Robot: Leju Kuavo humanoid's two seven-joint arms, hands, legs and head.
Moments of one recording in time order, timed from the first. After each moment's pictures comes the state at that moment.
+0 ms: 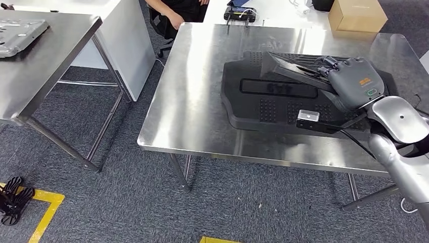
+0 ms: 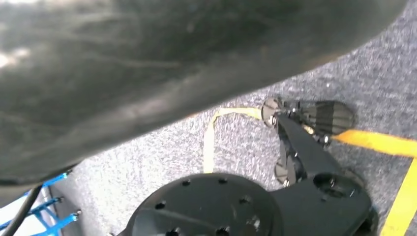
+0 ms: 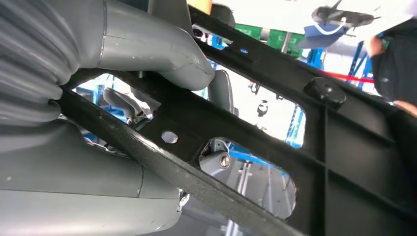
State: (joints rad) left arm -0.03 0.05 -1.03 -0.05 1.13 -0.03 -0.18; right arm -0.61 -0.70 0.49 -1.61 0.98 0.01 -0.02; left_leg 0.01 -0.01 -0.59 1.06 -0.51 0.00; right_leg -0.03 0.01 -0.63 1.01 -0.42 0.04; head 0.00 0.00
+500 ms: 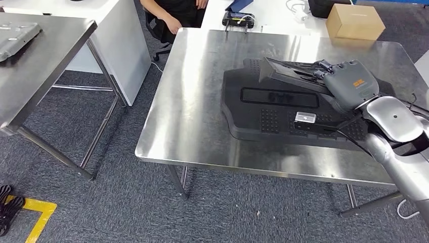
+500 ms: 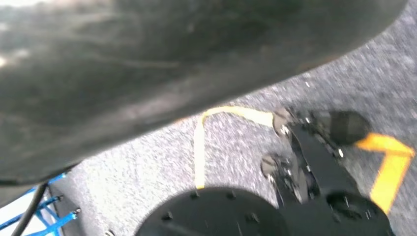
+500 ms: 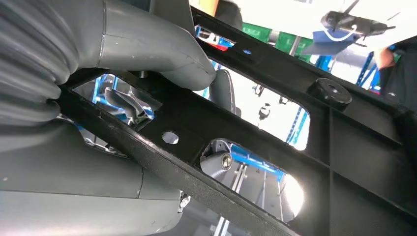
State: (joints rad) left arm -0.03 0.05 -1.04 -0.05 1.14 -0.03 -0.18; right arm -0.63 -0.71 0.54 -1.58 1.04 0.01 -0.01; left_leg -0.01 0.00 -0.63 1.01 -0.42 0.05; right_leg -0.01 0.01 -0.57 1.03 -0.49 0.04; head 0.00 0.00
